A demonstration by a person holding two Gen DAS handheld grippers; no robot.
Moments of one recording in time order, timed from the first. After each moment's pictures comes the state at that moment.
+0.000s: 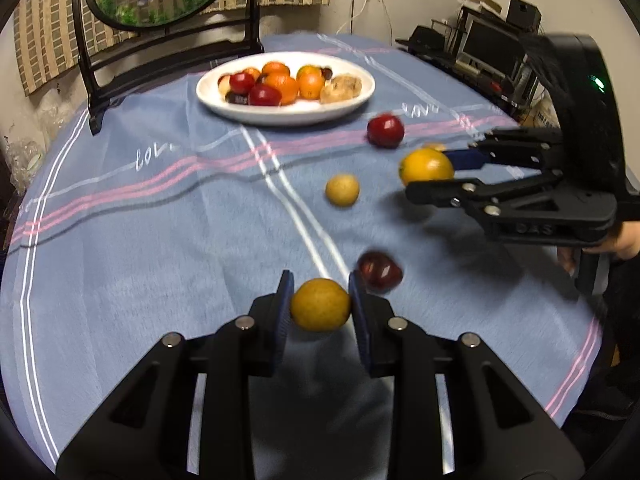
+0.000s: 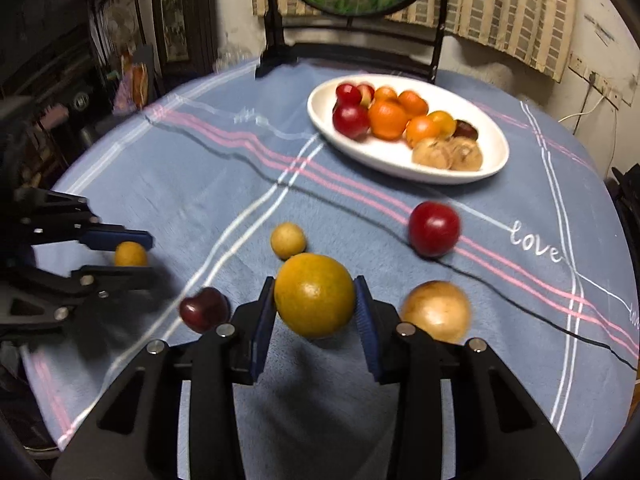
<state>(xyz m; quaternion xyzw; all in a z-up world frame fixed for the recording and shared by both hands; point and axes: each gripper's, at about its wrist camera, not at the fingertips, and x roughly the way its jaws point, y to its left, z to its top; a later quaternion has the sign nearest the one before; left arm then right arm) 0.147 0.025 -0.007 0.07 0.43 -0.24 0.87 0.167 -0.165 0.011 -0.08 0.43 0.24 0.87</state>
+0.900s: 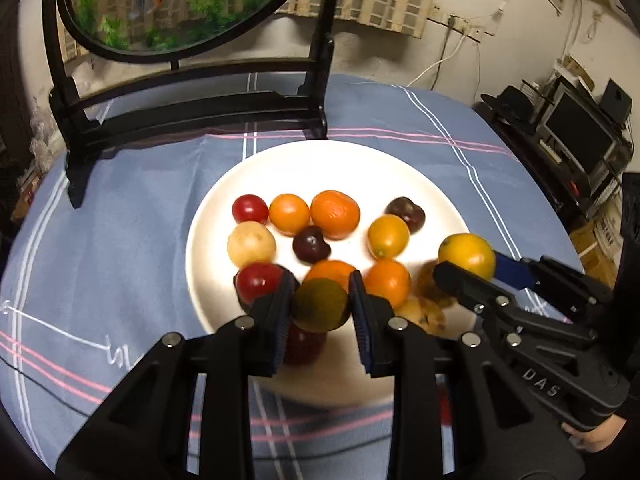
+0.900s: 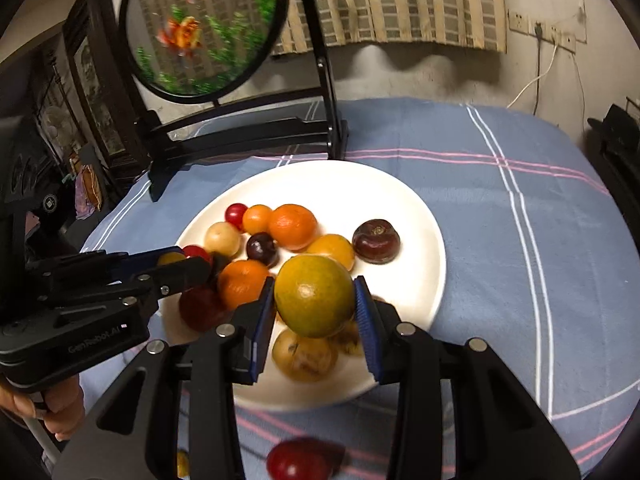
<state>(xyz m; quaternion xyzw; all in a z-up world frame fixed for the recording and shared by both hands) 0.392 -0.042 0.024 -0.03 0.45 -0.13 0.88 0.360 -0.216 0.030 0.05 0.41 0.16 0.90</state>
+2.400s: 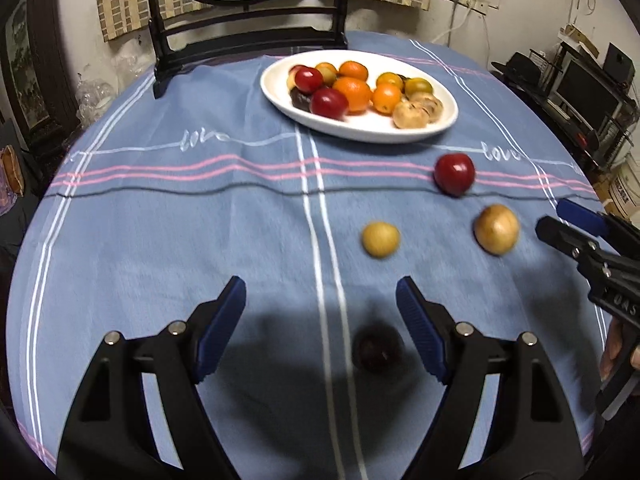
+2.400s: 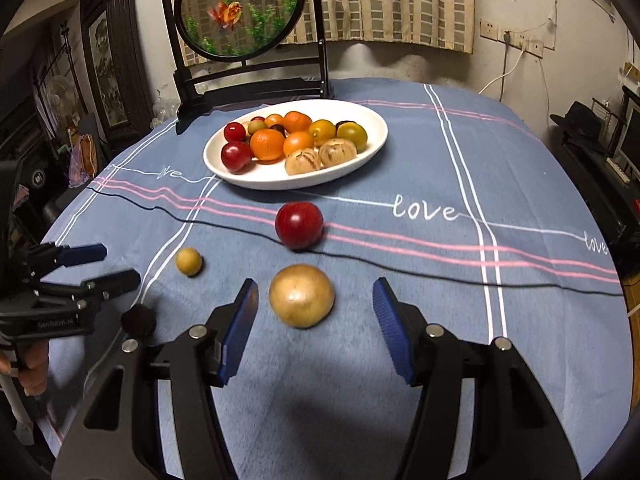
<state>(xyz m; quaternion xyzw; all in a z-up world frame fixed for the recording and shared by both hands) 0.171 -0.012 -0.012 0.01 0.46 -0.07 0.88 0.154 -0.253 0.022 0.00 0.40 0.14 0.91</state>
